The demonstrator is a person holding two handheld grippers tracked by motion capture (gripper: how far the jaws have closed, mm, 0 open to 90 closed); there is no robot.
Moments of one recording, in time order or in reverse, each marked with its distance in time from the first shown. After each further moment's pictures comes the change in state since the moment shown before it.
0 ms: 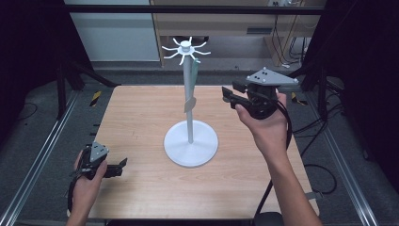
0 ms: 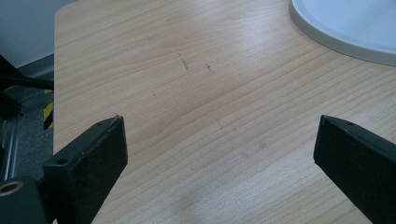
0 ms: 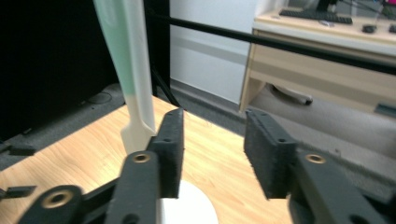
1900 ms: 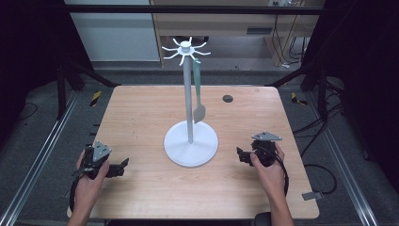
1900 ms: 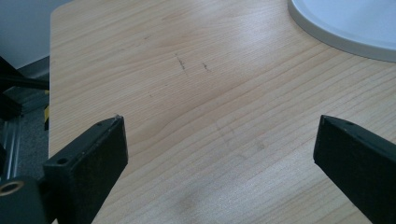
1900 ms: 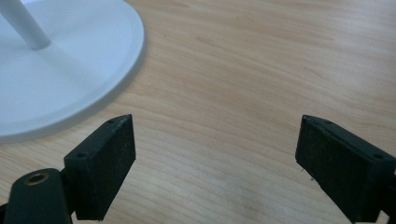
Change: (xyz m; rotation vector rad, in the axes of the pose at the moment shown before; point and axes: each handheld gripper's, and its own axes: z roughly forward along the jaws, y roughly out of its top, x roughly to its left) left arm -0.003 0.001 0.005 0.013 0.002 0.018; right arm -0.051 -0.233 0.043 0.380 -0.175 0.126
